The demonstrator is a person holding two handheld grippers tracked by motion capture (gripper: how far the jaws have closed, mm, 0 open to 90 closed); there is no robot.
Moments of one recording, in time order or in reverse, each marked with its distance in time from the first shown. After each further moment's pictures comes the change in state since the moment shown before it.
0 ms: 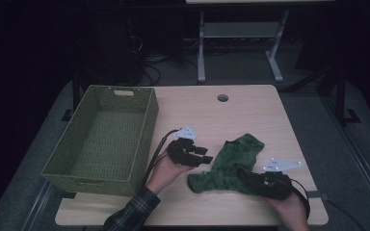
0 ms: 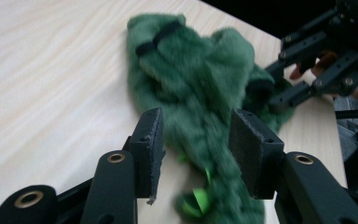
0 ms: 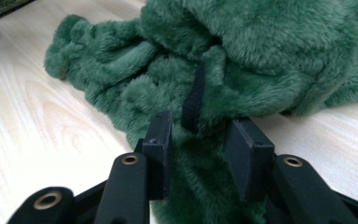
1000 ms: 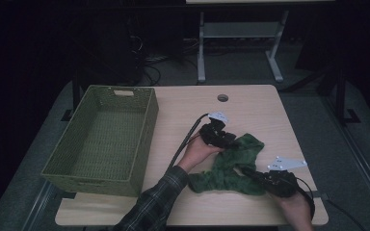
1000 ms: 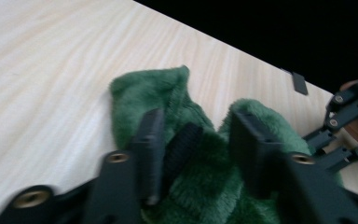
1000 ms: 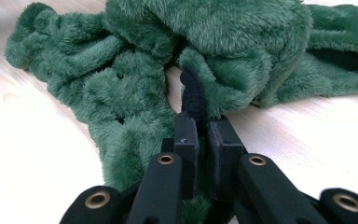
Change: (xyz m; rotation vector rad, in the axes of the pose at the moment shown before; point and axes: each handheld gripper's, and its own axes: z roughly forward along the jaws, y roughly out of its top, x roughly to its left) left arm 0.026 0.055 0.090 0.022 -0.102 0.019; right arm -0.011 -0.002 -0.008 -0.002 -0.079 -0.043
